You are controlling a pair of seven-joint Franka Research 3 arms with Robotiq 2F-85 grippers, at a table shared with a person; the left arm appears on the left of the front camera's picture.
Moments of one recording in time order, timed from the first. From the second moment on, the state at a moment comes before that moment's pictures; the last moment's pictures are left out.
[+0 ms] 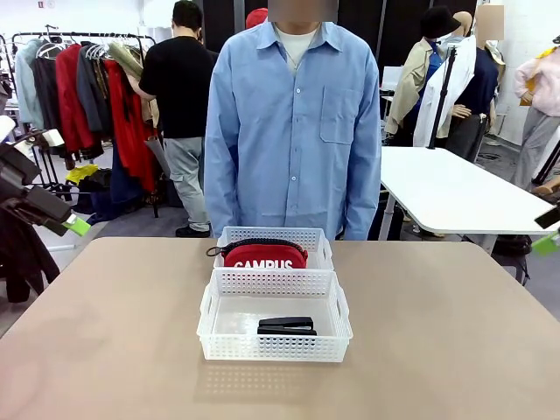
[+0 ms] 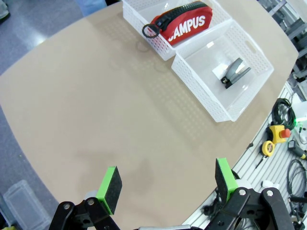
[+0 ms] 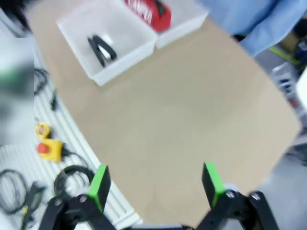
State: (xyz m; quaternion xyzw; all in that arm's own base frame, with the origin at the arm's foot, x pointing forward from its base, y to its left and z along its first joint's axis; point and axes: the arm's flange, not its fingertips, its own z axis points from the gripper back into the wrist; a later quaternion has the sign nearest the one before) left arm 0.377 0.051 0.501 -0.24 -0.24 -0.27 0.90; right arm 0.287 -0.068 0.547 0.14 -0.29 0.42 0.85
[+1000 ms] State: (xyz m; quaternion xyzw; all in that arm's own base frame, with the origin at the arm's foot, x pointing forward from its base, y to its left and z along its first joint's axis) left arm 0.377 0.051 0.501 -0.24 -0.24 -0.27 0.90; right arm 0.270 -0.106 0.533 0.24 -0.31 0.34 0.86
